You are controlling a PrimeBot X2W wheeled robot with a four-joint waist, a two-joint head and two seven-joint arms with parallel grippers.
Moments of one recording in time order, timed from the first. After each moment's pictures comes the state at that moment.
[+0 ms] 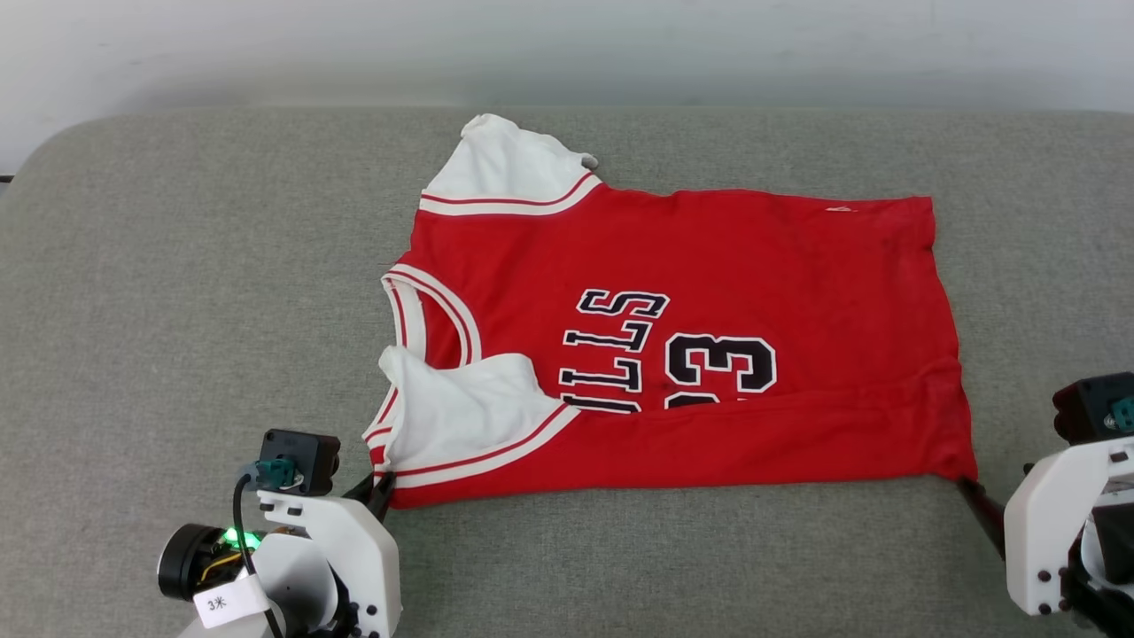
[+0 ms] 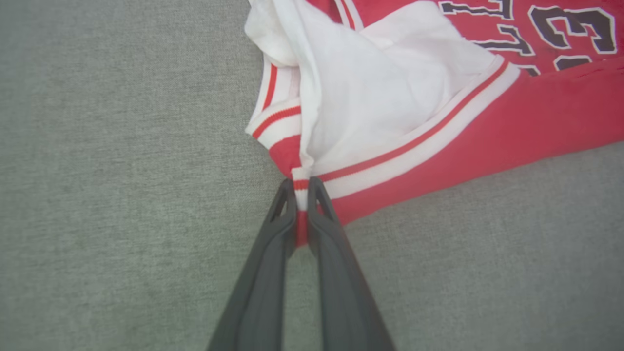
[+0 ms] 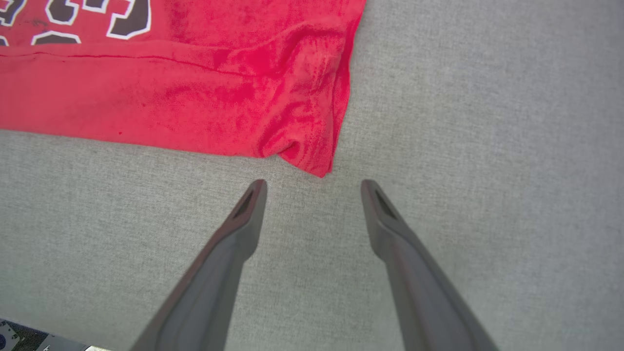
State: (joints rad) left arm -0.19 0.53 -0.54 0.05 -0.67 0.24 0.29; right arm -0.06 -0.29 -0.08 -0.15 0.28 0.13 0.88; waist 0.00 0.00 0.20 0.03
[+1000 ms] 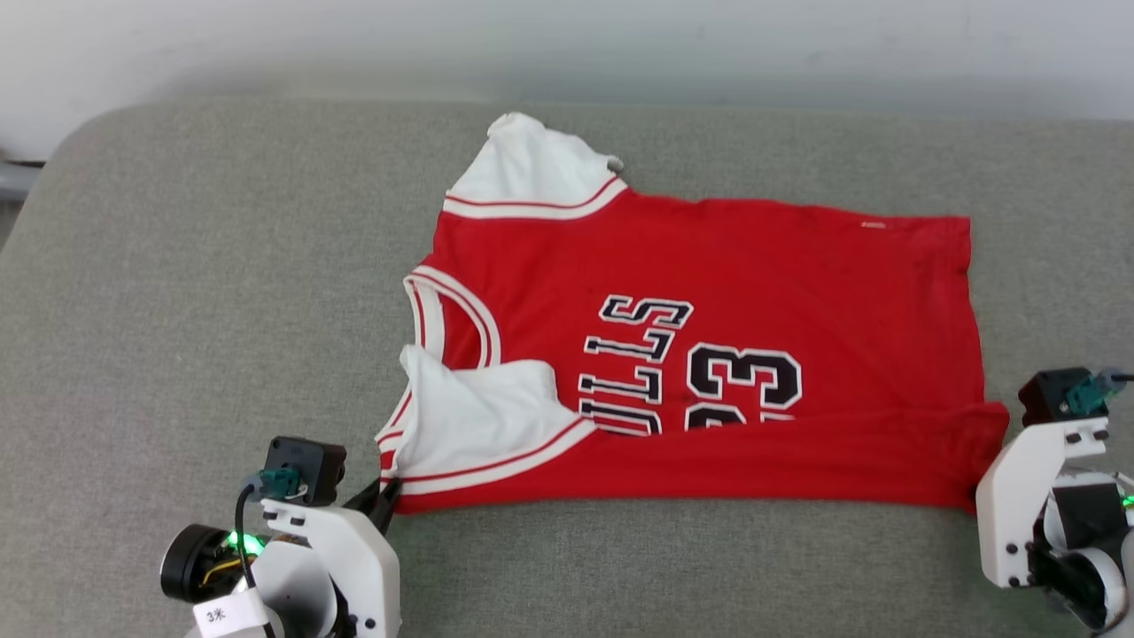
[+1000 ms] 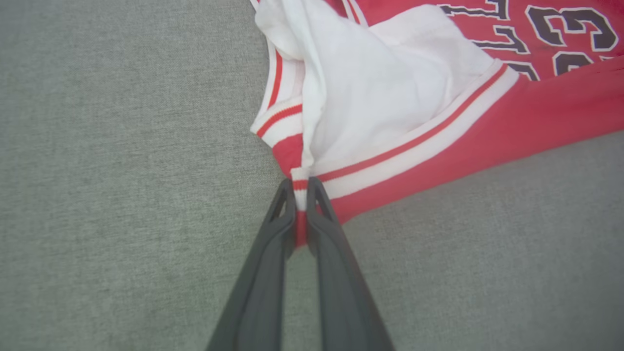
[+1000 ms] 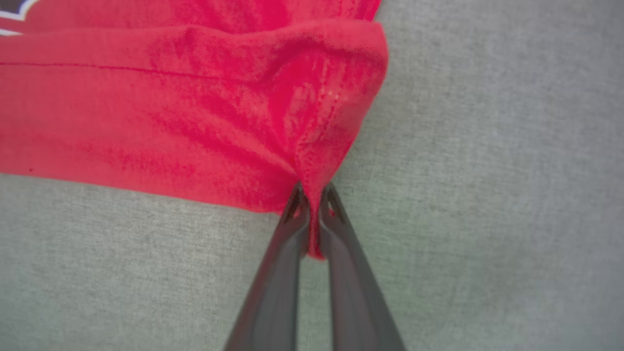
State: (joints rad) left arm -0.19 0.55 -0.57 0.03 -0.66 0.23 0.27; right arm -0.21 -0.27 -0.07 0.20 0.22 0.13 0.85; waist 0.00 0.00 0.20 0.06
